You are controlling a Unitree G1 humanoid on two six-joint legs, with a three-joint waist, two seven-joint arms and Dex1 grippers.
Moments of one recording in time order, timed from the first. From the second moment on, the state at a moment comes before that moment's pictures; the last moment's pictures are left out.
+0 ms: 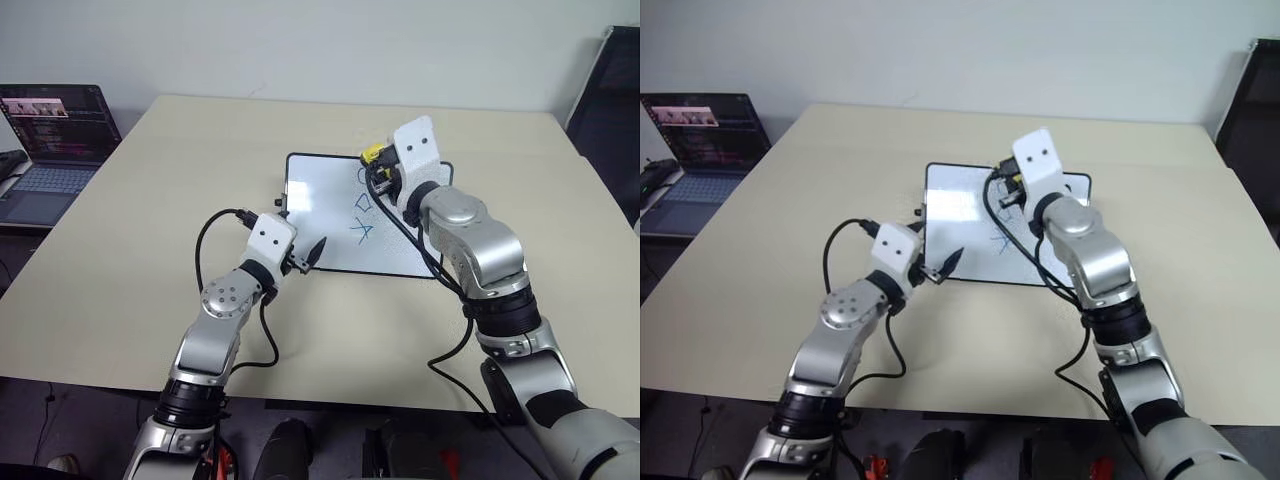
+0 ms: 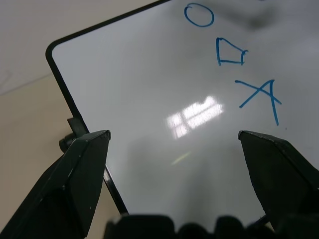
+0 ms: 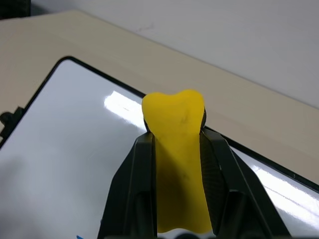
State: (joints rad) left arm -0.36 0.33 -0.09 -0.15 -0.01 0.30 -0.38; right arm -0.86 -0.23 0.19 -0.04 0.10 0.81 0.16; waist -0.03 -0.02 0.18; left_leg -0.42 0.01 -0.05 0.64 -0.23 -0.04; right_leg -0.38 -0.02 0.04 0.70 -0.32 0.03
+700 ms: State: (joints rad) left arm -0.38 0.33 -0.09 -0.14 0.00 0.30 -0.36; right arm -0.93 -0.23 0.23 0.18 0.01 0.76 0.28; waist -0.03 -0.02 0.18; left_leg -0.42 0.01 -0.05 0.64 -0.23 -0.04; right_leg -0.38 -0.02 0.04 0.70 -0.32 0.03
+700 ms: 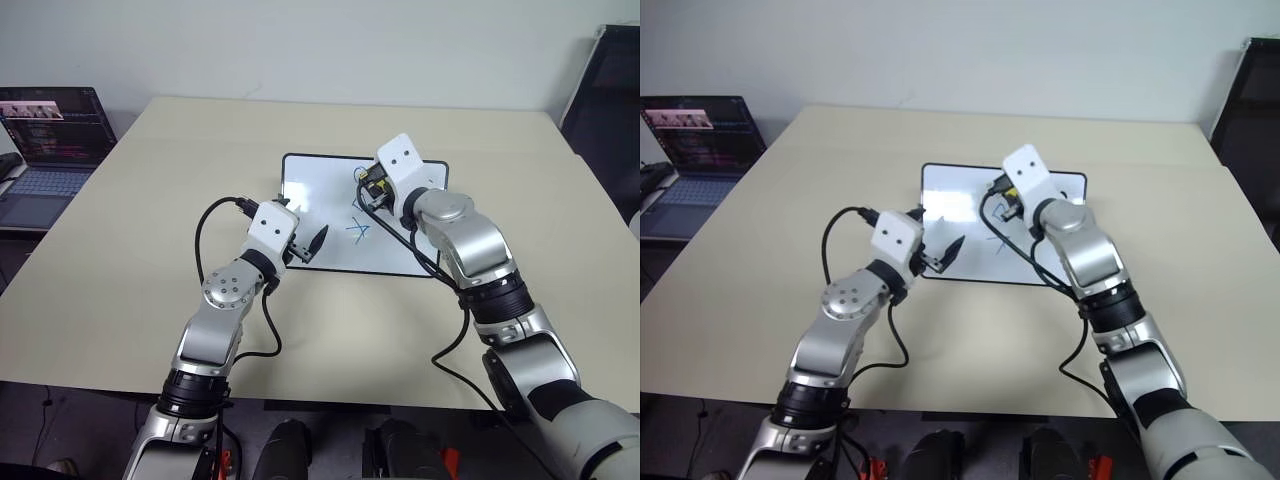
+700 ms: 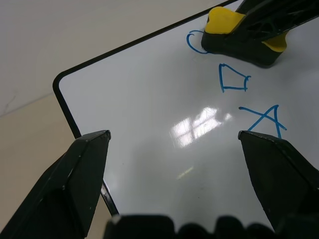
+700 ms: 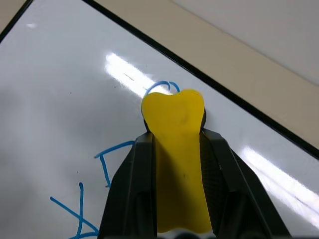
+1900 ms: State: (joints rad) left arm -0.38 0.31 -0.08 -0.17 0.00 0.34 -0.34; right arm -0.94 -0.27 0.23 0.22 -0.06 0.69 0.37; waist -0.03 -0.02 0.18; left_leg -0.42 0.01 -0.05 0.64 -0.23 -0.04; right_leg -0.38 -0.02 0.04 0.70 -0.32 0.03
